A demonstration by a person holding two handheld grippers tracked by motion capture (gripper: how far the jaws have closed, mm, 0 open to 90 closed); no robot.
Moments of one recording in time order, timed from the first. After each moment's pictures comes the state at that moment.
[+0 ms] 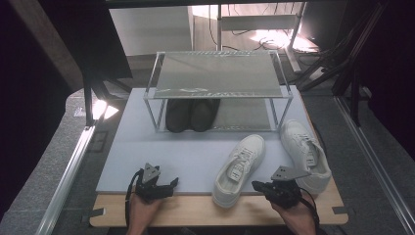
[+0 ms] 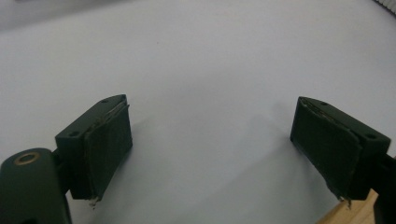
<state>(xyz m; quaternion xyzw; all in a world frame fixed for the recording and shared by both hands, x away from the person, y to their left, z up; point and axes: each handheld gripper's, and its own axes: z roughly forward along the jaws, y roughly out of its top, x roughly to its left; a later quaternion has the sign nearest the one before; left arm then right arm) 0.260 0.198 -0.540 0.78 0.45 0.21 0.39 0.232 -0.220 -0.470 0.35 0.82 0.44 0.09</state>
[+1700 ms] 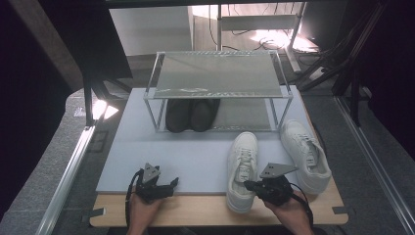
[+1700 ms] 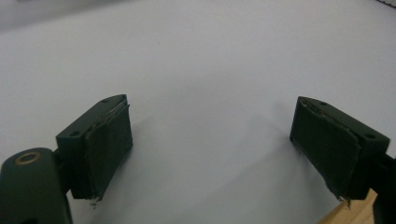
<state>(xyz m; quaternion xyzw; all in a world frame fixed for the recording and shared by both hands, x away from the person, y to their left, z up) 0.260 0.198 -0.540 0.78 0.45 0.21 0.39 0.240 -0.200 -0.460 0.32 0.85 0.41 0.08</state>
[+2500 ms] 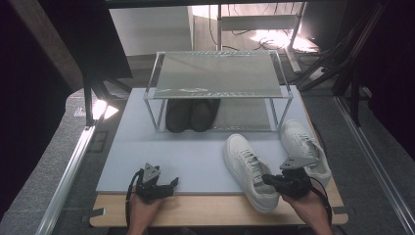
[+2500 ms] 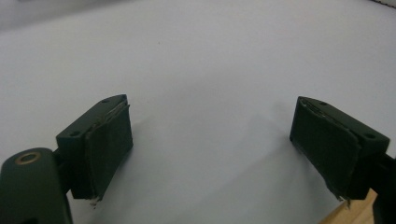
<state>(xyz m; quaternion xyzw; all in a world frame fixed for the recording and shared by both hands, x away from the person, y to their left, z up) 0.260 0.197 -0.540 0.78 0.45 0.21 0.39 0.252 -0.246 -0.452 0.37 0.84 0.40 0.09</state>
